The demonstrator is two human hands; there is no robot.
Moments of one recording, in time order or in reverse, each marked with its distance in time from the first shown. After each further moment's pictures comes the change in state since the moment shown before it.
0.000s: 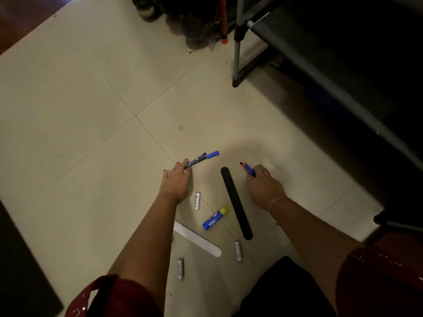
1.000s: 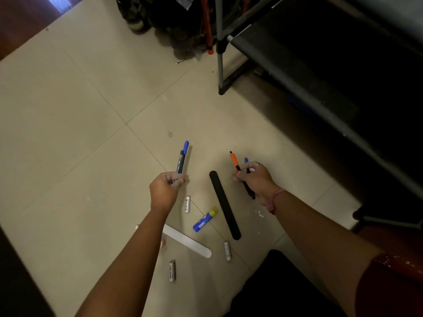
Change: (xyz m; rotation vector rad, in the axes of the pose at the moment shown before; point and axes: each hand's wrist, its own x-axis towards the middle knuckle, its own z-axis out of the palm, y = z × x) left_hand -0.034 0.027 -0.017 -0.928 0.361 -0.296; right_hand -0.014 0.004 -0.042 1.598 0.095 0.377
